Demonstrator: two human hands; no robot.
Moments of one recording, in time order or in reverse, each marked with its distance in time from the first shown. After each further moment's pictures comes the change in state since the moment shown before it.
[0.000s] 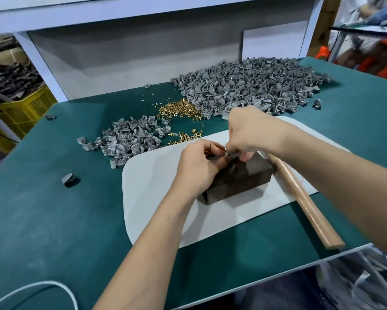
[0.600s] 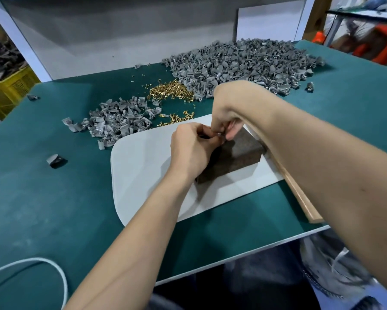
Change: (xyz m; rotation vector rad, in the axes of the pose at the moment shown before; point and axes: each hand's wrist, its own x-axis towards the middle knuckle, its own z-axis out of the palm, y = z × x) left_hand -0.004 0.000 0.011 0.001 0.147 -0.062; right_hand 0.030 -0.020 0.001 -0.124 -0.412 0.328
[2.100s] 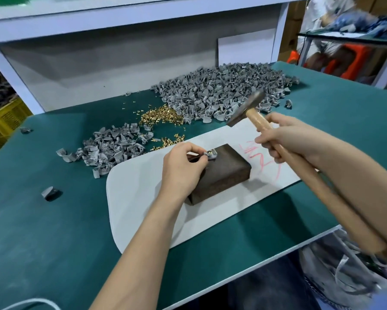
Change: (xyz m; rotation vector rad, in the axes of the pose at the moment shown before) left_hand 0.004 -0.002 -0.005 0.129 -0.050 0.095; right_hand -0.018 0.139 0.035 1.084 0.282 -0.318
